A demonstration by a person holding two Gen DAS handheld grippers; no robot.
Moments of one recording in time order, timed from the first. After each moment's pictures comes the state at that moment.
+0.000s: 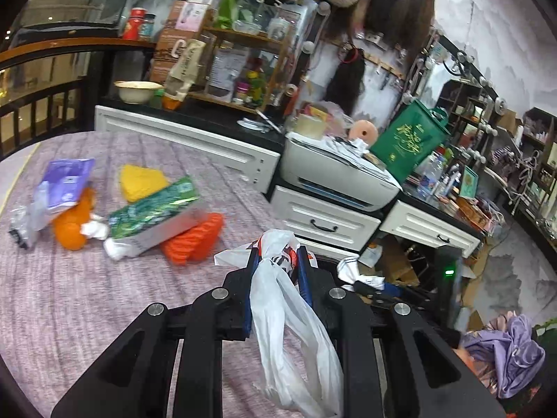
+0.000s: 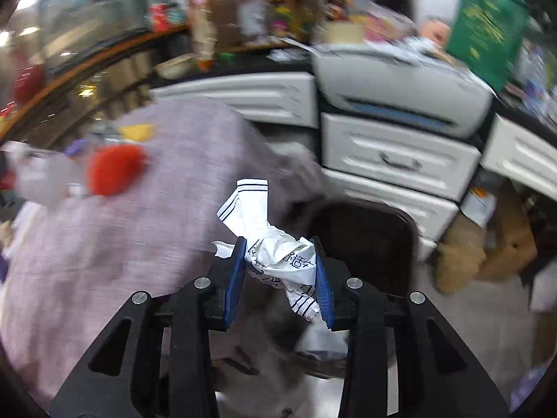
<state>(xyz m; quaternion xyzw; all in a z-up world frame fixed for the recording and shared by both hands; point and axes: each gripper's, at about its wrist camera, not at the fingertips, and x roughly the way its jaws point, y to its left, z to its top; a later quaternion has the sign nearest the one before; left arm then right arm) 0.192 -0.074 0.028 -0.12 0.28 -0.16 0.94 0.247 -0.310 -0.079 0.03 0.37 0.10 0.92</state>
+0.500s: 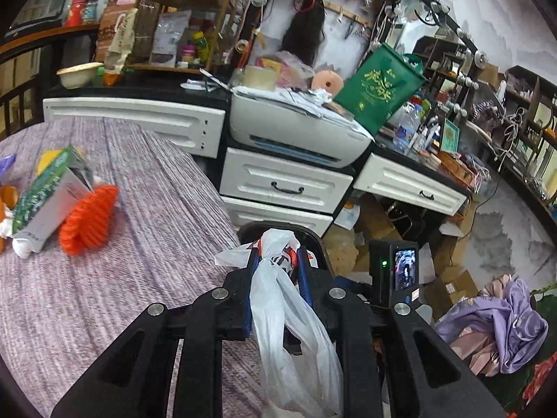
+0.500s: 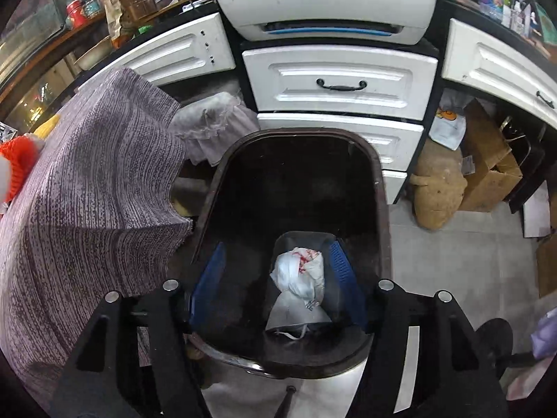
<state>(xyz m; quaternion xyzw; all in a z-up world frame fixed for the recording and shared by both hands) 0.226 -0.160 -0.009 -0.08 0.34 -0.22 0.91 0.276 -0.361 -0.162 0.09 0.45 0.00 0.89</state>
